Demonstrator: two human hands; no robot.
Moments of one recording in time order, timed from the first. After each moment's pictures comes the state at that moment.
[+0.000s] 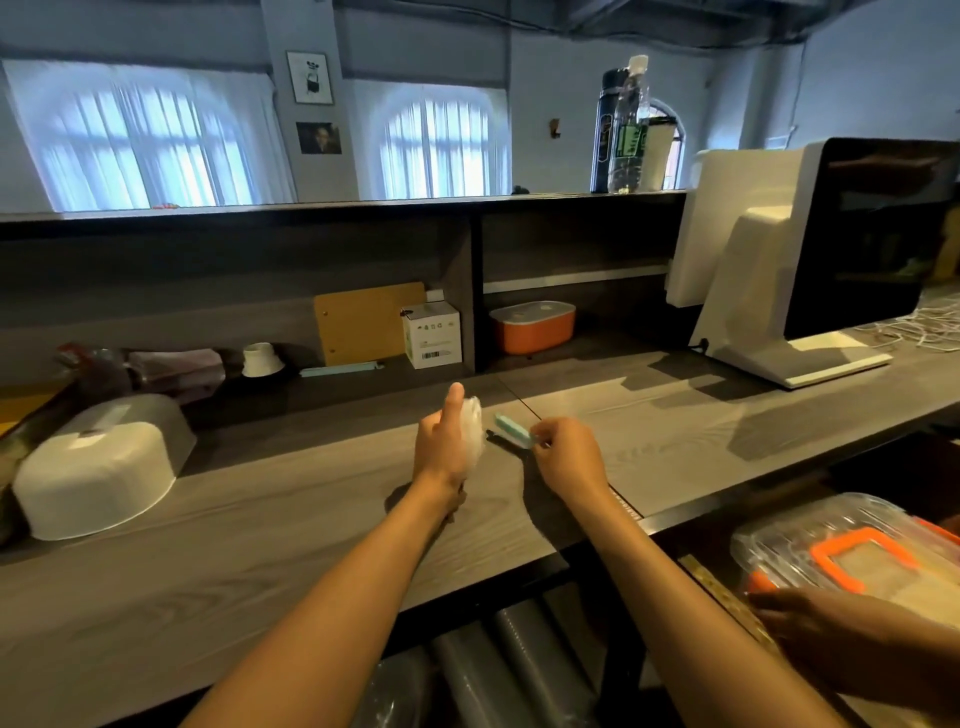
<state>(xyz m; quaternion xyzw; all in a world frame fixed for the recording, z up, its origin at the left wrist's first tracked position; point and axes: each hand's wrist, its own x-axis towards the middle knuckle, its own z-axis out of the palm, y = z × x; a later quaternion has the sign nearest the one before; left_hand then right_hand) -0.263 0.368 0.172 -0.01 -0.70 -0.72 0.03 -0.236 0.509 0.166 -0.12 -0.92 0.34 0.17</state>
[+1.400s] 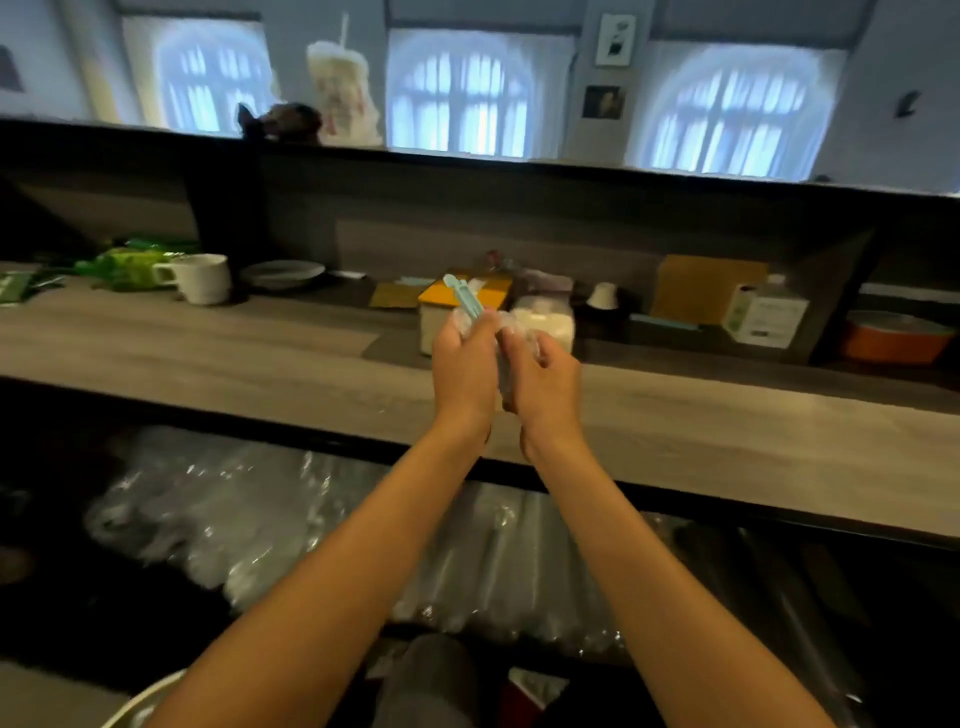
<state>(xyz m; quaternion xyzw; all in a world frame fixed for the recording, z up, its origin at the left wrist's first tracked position) -0.035 0.013 0.237 0.10 -0.58 -0.74 0.32 -0.057 0.075 0.223 0.15 -0.64 0.75 0.05</state>
